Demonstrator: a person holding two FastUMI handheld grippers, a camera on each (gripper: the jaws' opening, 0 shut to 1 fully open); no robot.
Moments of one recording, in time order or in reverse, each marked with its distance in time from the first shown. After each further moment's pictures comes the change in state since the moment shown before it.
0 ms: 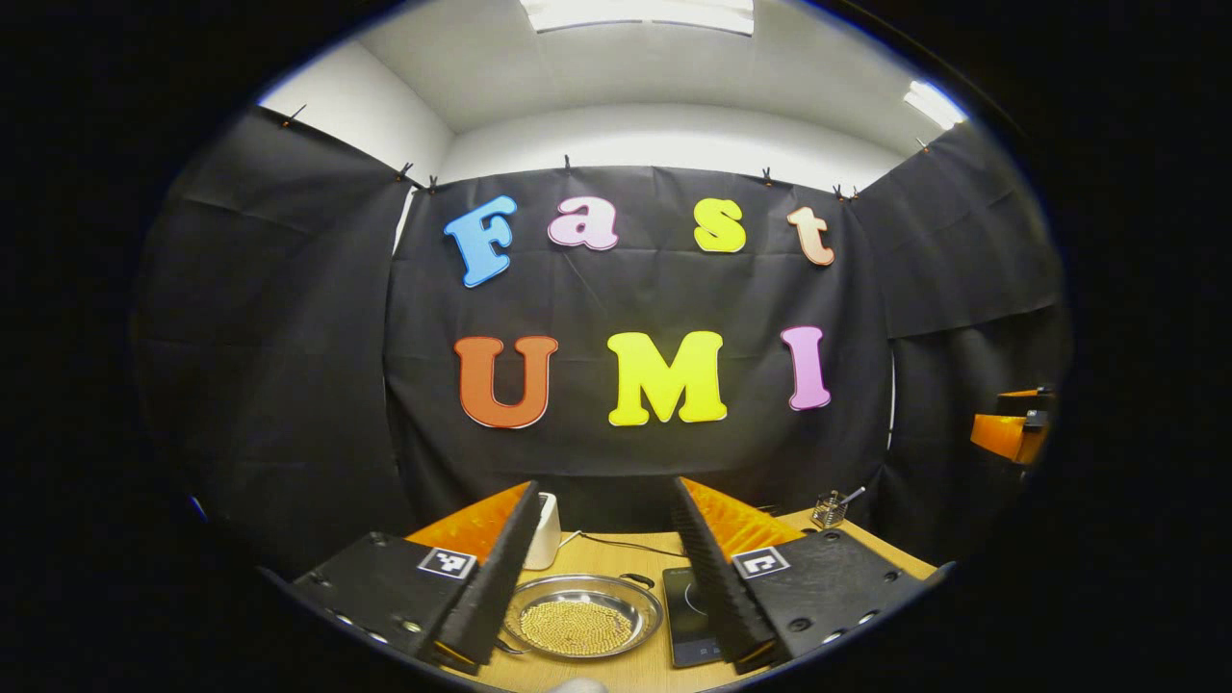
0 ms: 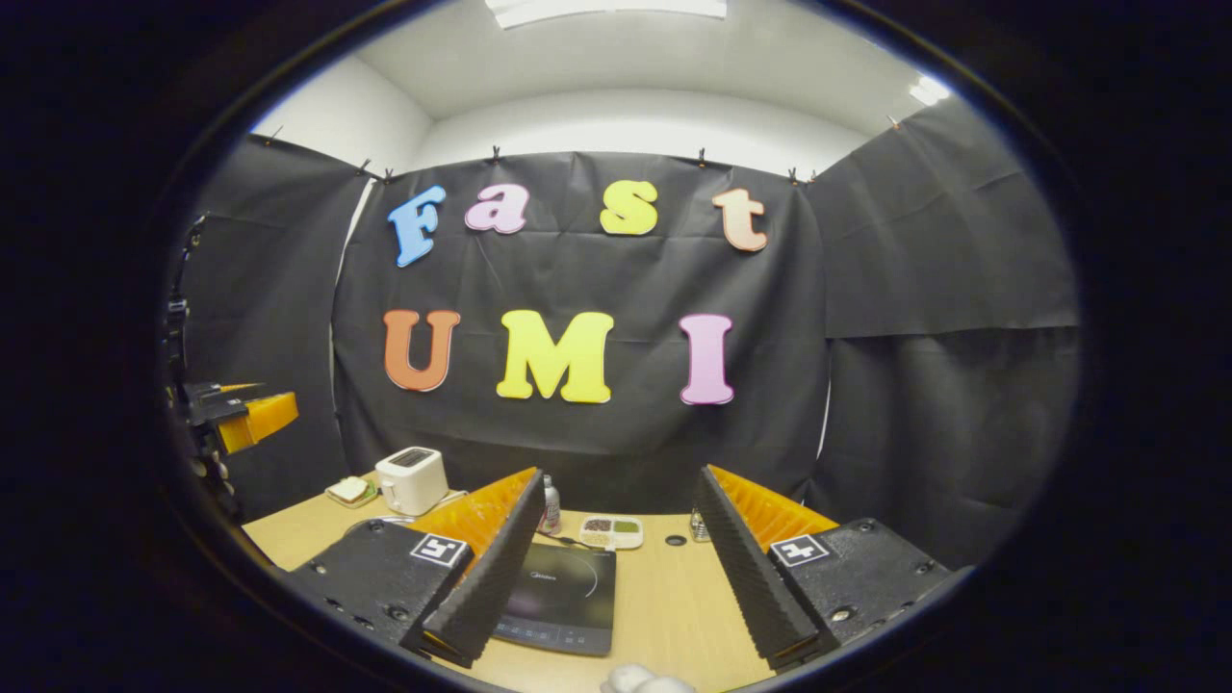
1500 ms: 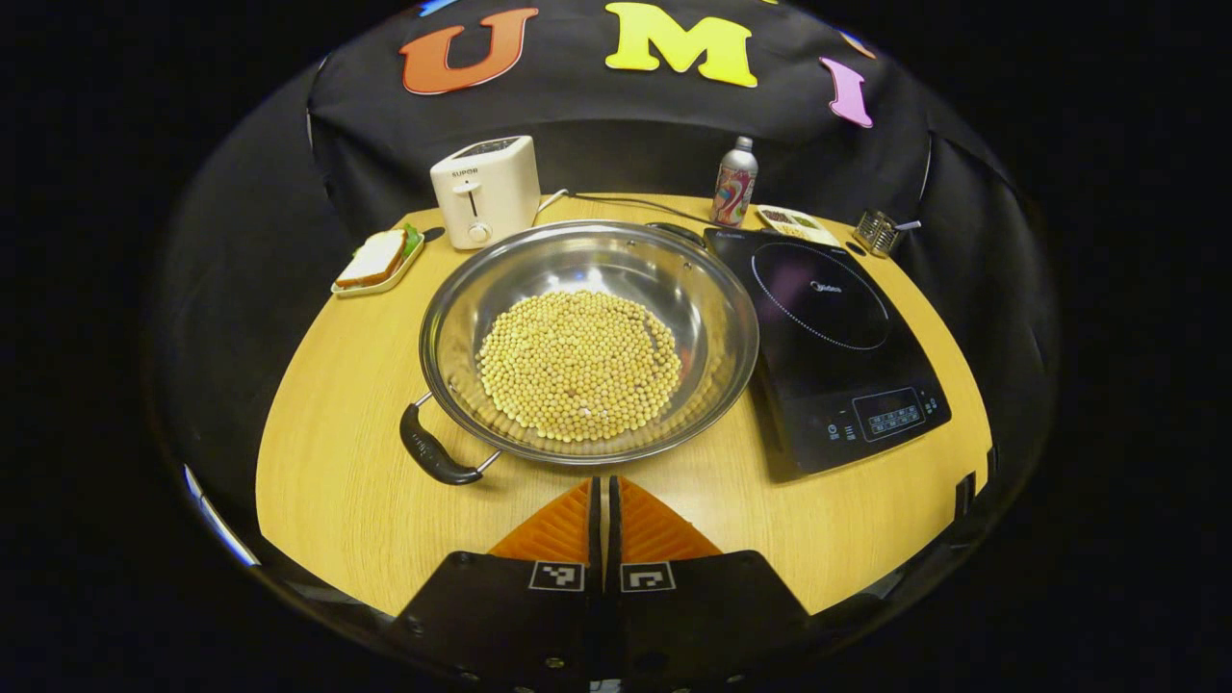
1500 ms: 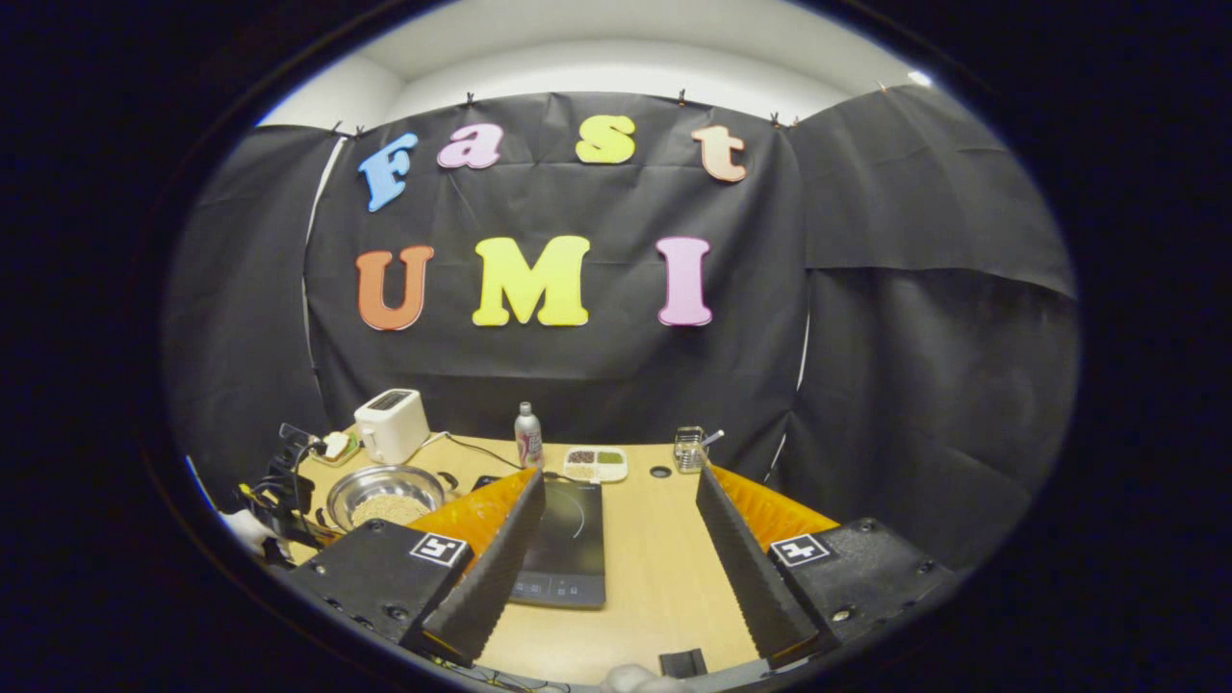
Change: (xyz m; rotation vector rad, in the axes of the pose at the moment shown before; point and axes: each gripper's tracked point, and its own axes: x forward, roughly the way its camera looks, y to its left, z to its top) left arm -0.019 0.043 -0.370 -0.002 1.041 -0.099; right arm -0.012 -0.010 -0.080 0.032 0.225 -0.093
